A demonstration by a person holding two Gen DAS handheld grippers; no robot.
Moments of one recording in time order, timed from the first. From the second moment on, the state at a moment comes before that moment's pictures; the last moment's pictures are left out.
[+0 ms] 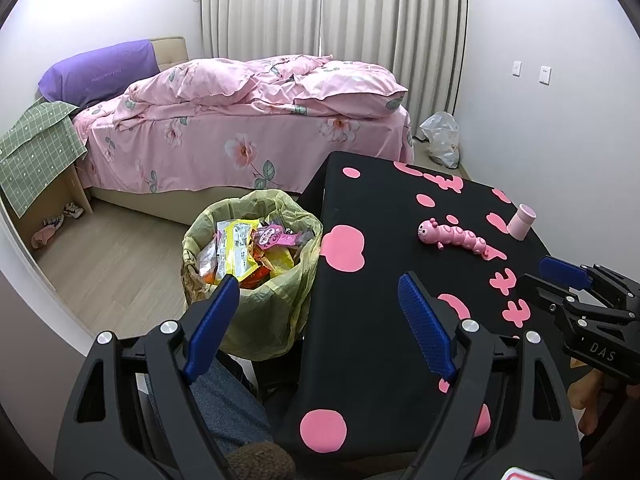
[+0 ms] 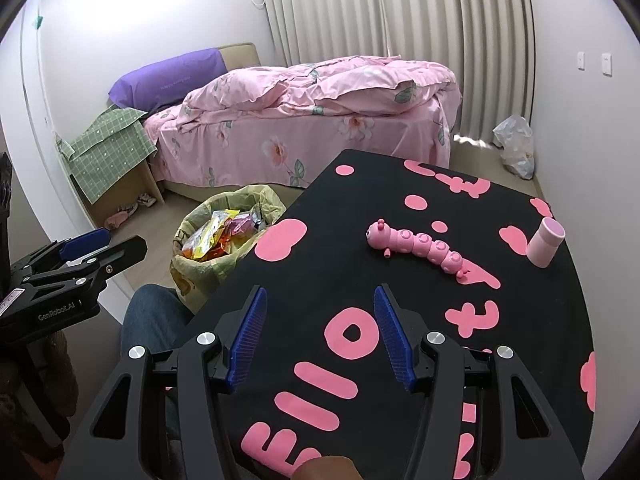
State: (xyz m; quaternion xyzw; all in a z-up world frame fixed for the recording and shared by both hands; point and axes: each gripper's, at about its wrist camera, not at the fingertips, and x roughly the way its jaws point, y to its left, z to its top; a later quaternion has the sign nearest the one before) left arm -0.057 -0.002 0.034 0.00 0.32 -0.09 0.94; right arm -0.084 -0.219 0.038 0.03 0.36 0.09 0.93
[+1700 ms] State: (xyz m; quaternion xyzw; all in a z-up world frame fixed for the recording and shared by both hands) left arm -0.059 -0.001 0.034 0.01 0.32 -0.09 0.94; right arm -0.083 -0.221 0.038 0.04 0.35 0.09 0.93
